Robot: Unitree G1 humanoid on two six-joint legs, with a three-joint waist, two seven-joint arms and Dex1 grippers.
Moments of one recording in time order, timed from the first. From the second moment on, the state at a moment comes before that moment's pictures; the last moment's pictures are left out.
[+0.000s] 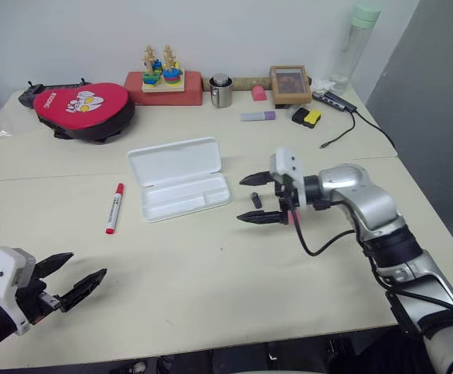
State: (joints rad) left arm 0.55 0.74 0.71 -0.37 -0.61 0.45 -0.88; right arm -0.82 -0.42 0.36 0.21 0.24 0.35 1.17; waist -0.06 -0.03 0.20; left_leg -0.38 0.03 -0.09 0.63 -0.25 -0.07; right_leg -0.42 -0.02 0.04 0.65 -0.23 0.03
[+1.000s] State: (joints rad) left arm 0.55 0.67 0.65 -0.44 -0.58 0.45 -0.82; right arm -1.03 -0.16 0.46 0.81 -0.10 -0.02 1.10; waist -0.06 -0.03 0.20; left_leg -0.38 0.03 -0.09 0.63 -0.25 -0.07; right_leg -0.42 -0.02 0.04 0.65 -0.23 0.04
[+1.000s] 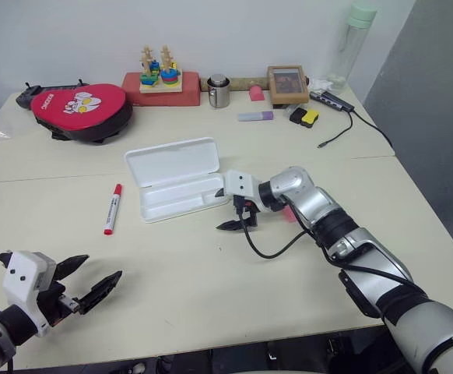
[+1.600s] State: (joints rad) left arm 0.55 0.65 0.64 -0.44 -0.57 0.45 -0.80; right arm -1.09 -0.14 0.48 0.93 -0.23 -0.11 1.11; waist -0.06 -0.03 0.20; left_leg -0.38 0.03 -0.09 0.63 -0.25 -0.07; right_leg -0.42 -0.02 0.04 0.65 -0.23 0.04
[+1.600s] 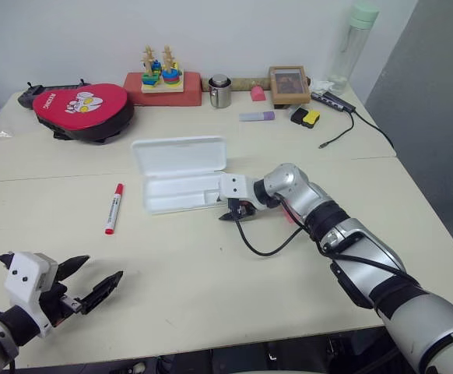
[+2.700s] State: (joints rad) left arm 0.49 0.67 0.57 -0.41 -0.53 0.45 -0.80; right arm -0.79 -0.36 0.48 0.06 -0.08 0.45 1.38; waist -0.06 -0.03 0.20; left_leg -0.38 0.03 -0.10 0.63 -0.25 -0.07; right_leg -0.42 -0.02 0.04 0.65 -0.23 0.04
